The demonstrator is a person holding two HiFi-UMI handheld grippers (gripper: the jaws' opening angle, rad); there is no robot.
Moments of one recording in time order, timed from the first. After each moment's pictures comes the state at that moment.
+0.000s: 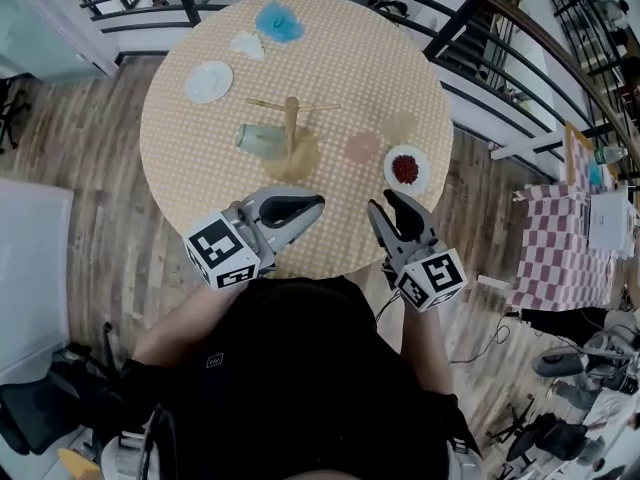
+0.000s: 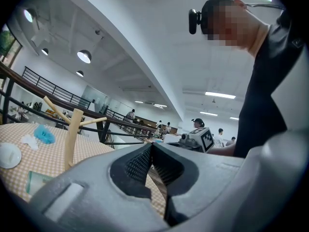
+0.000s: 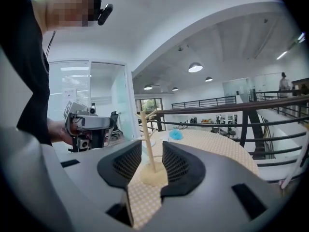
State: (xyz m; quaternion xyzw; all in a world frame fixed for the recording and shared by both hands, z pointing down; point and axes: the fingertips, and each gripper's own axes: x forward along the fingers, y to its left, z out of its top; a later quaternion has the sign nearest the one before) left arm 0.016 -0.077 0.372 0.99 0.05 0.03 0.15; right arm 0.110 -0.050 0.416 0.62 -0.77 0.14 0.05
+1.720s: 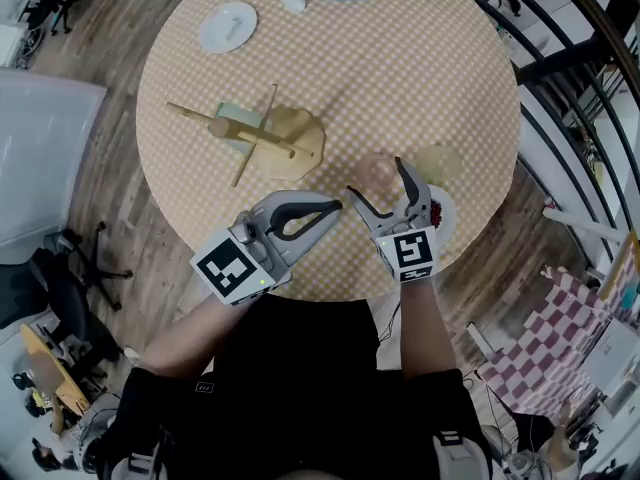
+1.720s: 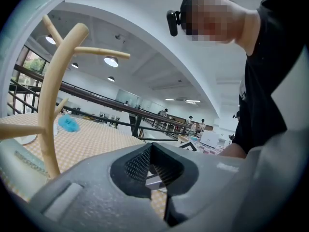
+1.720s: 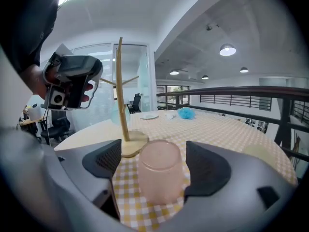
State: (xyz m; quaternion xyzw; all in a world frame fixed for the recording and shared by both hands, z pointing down) left arm 0.138 -0.150 0.483 0.97 -0.16 0.07 0.17; right arm 0.191 -0.192 0.618 0.46 -0.86 0.11 0.16
